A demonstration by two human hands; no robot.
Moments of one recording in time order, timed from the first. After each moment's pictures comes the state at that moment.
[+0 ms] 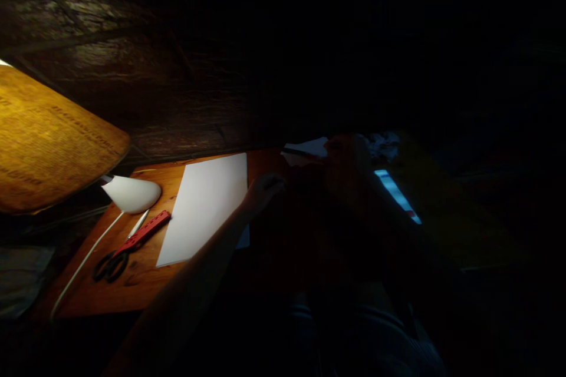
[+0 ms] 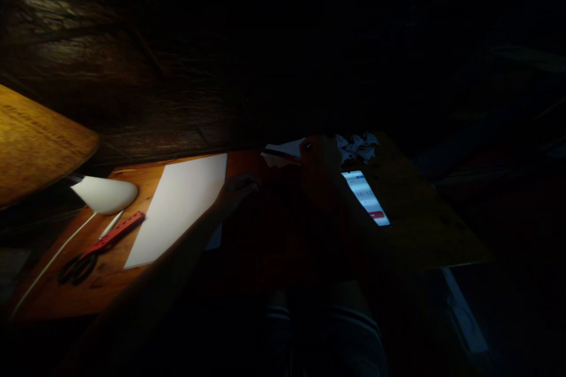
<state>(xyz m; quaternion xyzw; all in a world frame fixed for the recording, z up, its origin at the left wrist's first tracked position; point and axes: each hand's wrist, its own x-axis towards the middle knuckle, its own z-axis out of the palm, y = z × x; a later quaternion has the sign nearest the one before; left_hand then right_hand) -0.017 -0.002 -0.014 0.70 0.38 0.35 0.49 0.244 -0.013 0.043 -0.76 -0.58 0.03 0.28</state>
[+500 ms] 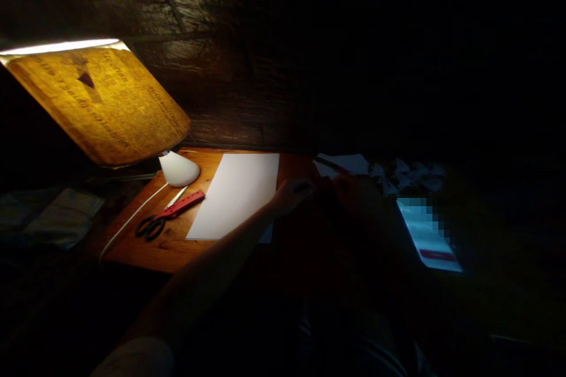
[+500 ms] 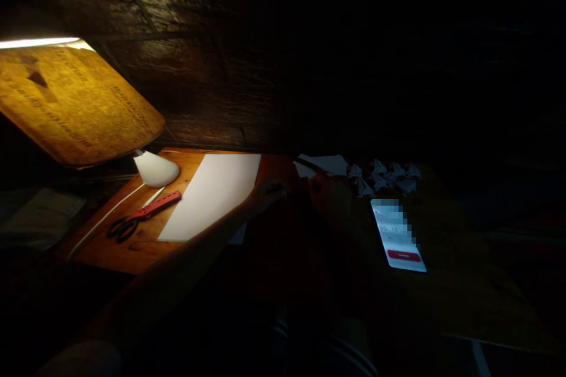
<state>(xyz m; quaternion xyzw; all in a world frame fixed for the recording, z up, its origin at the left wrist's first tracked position) -0.012 -0.003 -0.020 0.70 0.36 0.37 0.49 0.198 -0.039 0.012 -0.68 -0.70 0.03 0.22</state>
